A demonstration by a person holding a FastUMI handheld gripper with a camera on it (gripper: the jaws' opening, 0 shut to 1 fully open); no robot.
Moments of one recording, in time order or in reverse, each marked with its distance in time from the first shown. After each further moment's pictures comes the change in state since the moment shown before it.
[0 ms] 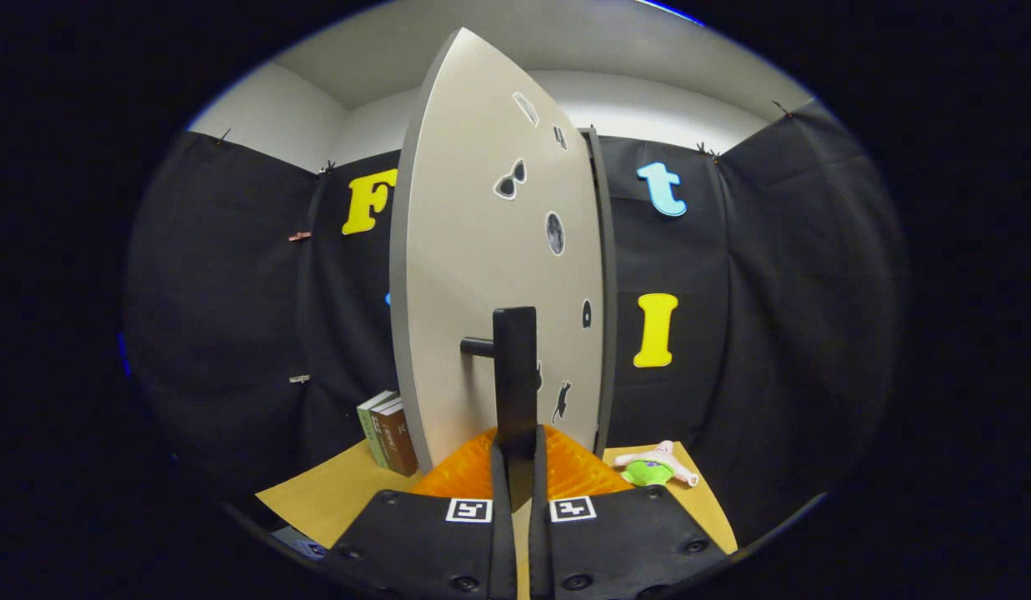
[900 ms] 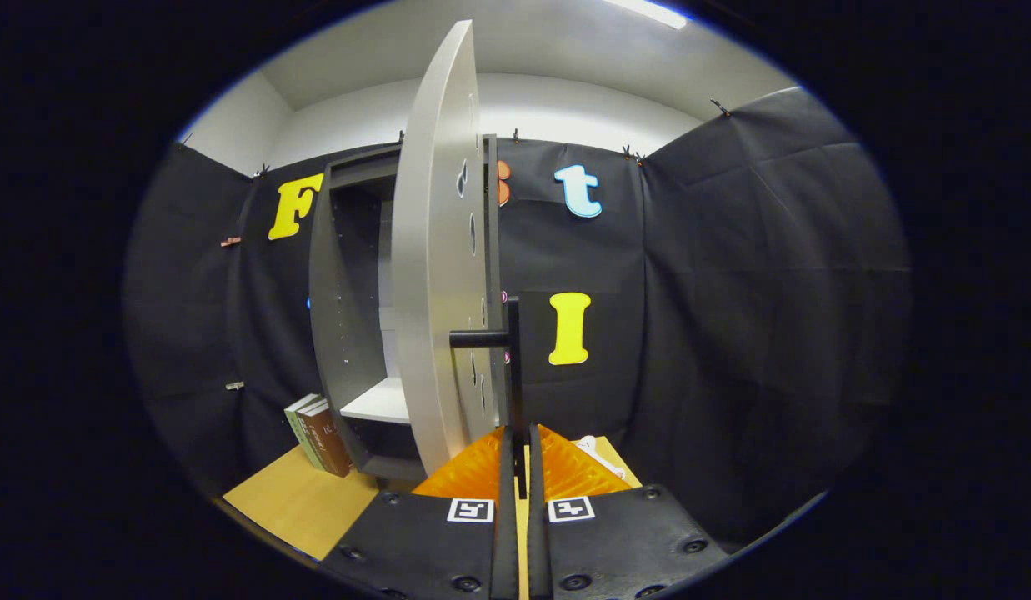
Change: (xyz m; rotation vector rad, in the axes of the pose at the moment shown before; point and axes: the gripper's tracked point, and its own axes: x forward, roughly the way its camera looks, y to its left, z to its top) arm -0.024 -0.083 0.000 -0.022 -0.021 -0.229
